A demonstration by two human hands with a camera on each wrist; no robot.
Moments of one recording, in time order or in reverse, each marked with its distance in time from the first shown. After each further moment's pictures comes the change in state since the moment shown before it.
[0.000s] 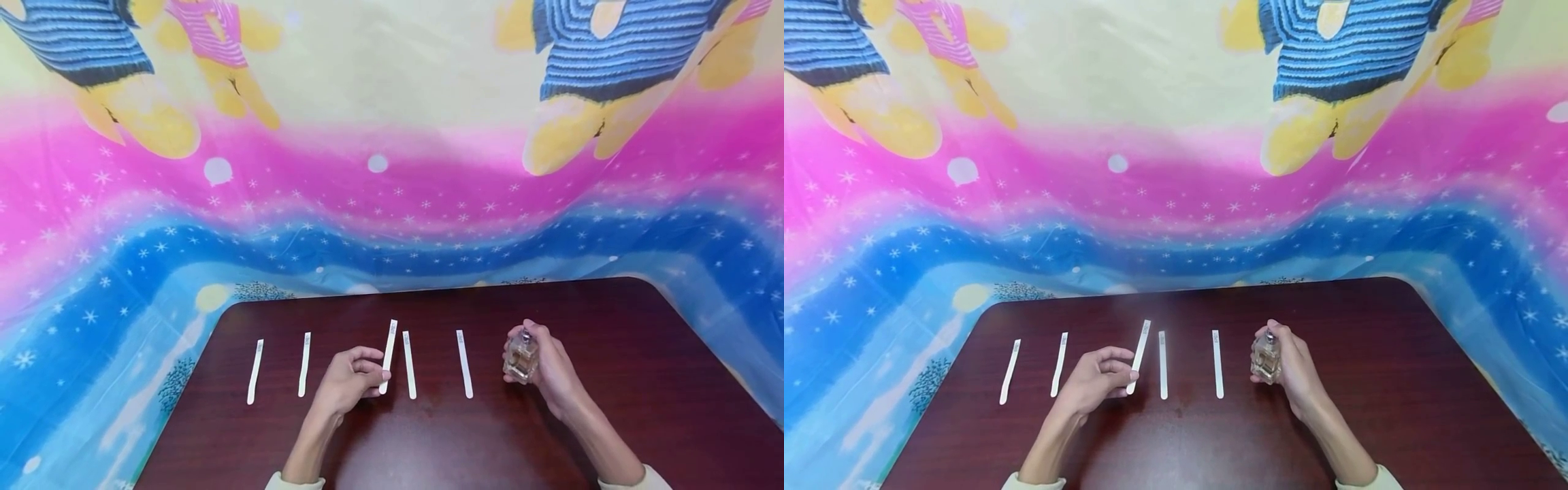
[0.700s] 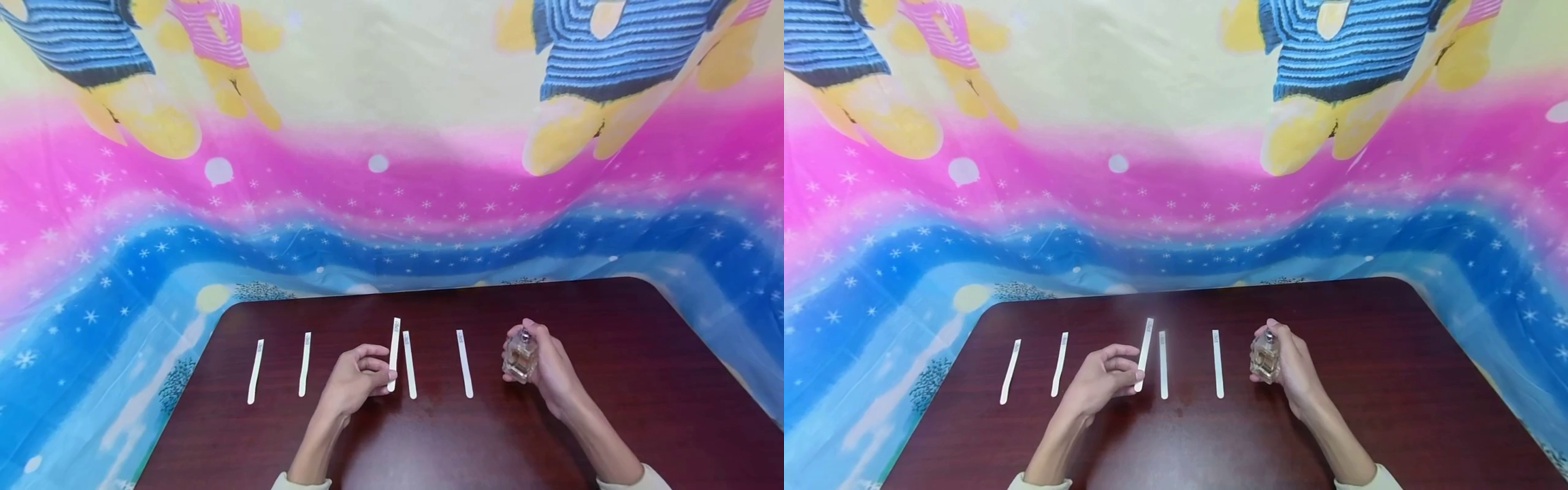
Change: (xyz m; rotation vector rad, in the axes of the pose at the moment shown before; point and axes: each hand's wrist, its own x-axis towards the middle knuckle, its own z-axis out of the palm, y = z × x) left_hand -0.005 0.008 0.011 -0.058 -0.003 0.015; right_hand 0.001 -0.002 0.002 -0.003 0.011 0.020
